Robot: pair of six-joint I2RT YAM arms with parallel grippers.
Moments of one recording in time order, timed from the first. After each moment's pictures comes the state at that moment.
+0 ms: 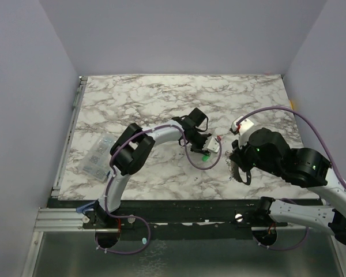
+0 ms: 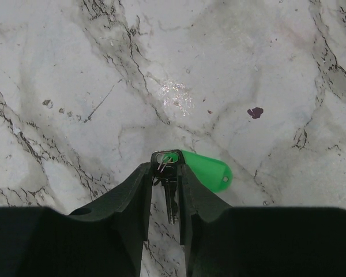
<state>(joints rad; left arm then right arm) -0.79 2.16 1.55 -0.44 0.77 1.16 1.00 0.87 1.27 -1.10 0.29 0.16</state>
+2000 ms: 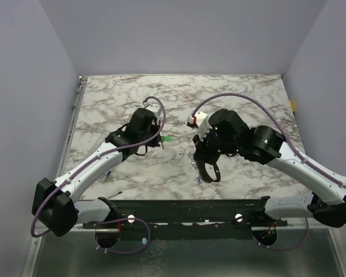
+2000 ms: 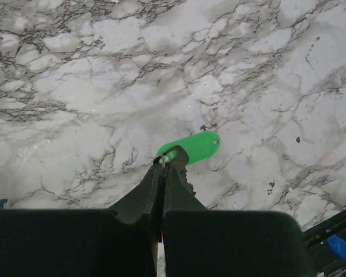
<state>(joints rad) -0.62 1.25 0.99 -0.44 -0.04 -0.32 1.00 1.23 1.43 -0.95 -0.10 0.07</state>
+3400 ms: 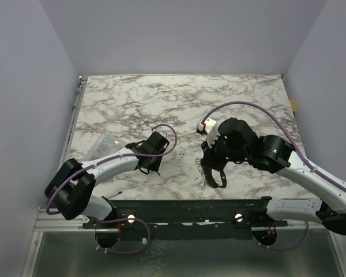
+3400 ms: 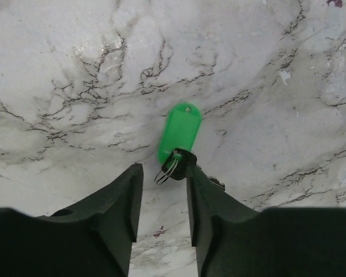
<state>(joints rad) -0.74 1.40 0.76 -0.47 -0.20 -0.38 1.00 1.10 1.29 -0.93 -0.09 0.10</state>
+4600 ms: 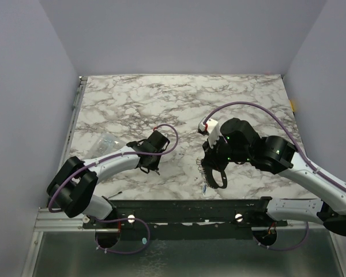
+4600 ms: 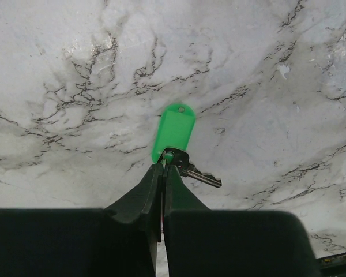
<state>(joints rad) -0.73 1.43 0.78 -0.50 -0.17 -0.33 1.00 1.08 1.29 -0.93 -0.09 0.10</state>
